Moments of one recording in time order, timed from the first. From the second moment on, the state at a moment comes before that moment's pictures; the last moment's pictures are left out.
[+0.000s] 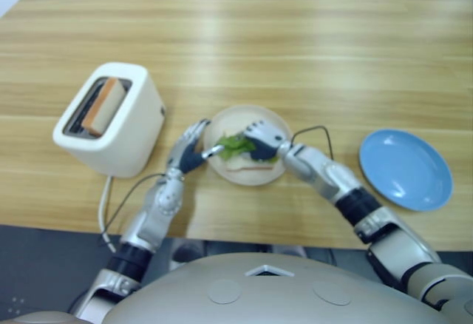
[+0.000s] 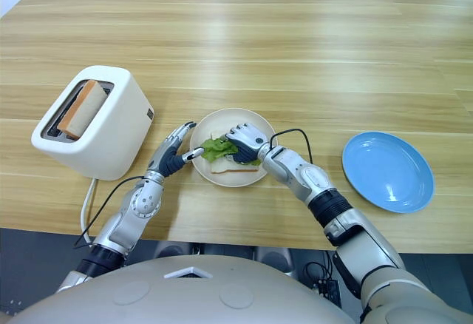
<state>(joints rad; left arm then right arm) 0.10 0.25 -0.30 0.09 0.61 -0.13 0.15 -0.32 -0.43 0.56 0.38 -0.90 -0.38 -0.06</state>
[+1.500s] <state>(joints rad) 0.16 0.37 -0.05 -0.66 0.17 0.01 -0.19 -0.18 -0.54 0.28 0.10 -0.78 -0.23 -0.13</state>
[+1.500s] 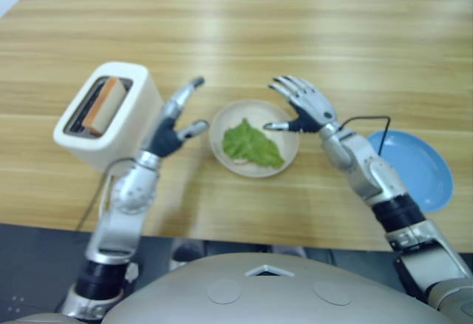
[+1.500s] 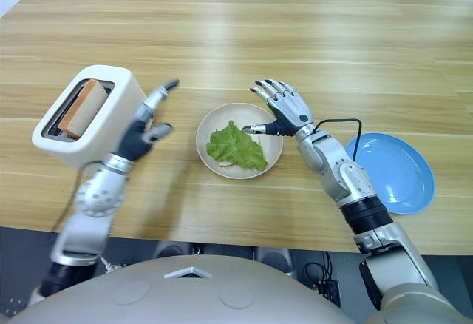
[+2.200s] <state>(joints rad) 0.34 0.81 0.46 -0.45 0.34 0.14 -0.25 0.07 -0.37 0.03 0.11 -0.30 -0.41 -0.22</state>
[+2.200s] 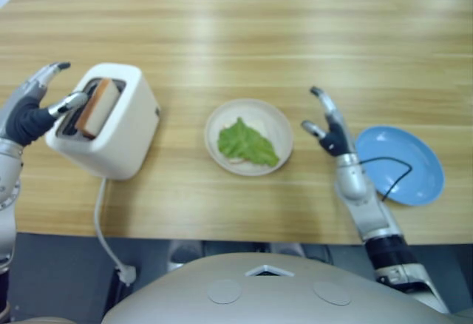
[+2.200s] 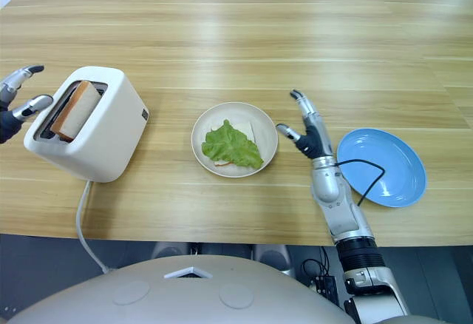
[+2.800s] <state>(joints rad) 0.31 0.81 0.26 -0.32 0.82 0.19 -0.15 0.09 -0.34 -0.03 -0.02 -0.26 -0.39 -0.13</state>
